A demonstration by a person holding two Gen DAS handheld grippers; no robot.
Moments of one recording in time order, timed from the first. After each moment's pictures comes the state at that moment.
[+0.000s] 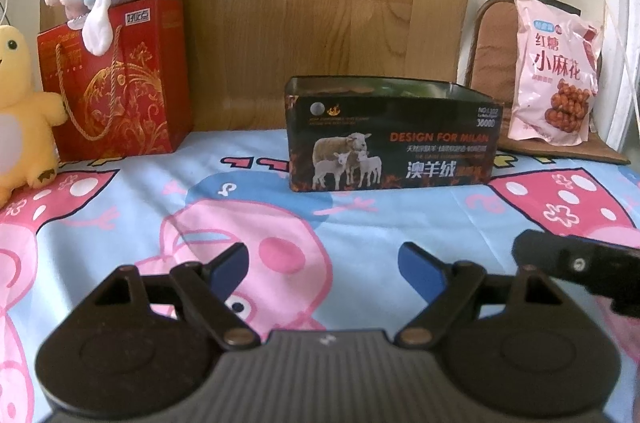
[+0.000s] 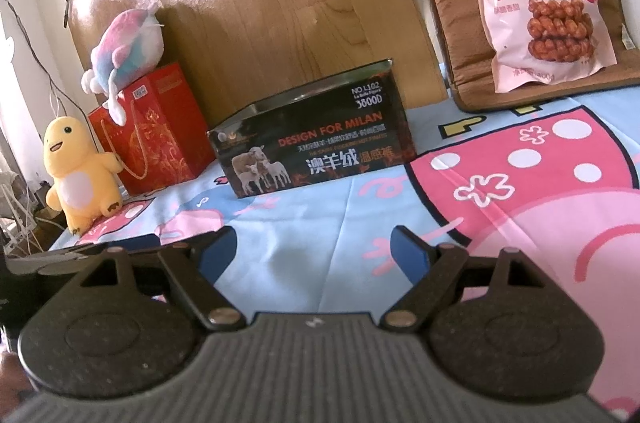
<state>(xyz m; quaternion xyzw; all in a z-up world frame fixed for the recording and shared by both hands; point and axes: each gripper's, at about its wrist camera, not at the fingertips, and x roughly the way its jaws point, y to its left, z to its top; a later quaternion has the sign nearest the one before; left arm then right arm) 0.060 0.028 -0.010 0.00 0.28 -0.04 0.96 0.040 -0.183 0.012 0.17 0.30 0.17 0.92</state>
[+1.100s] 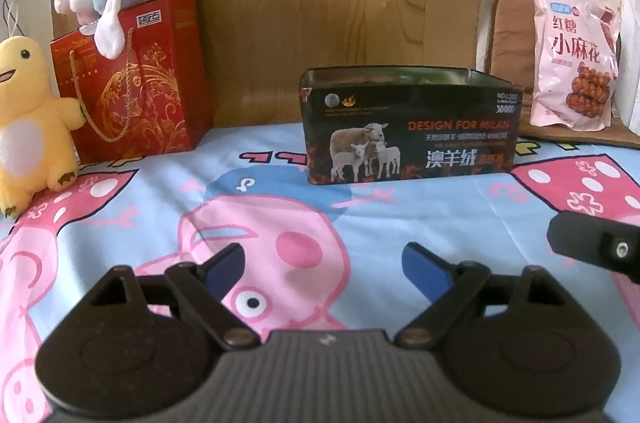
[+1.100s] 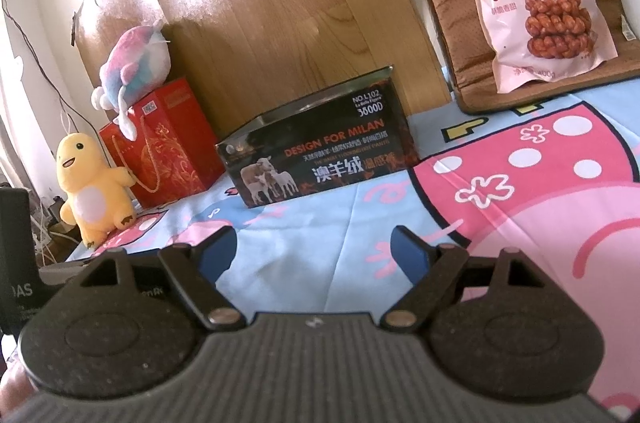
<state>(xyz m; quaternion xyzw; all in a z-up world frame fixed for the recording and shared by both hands) 0.062 0.022 -0.011 0.03 0.29 -0.01 0.96 0.036 -0.190 0.014 0.20 0.29 0.18 0.92</state>
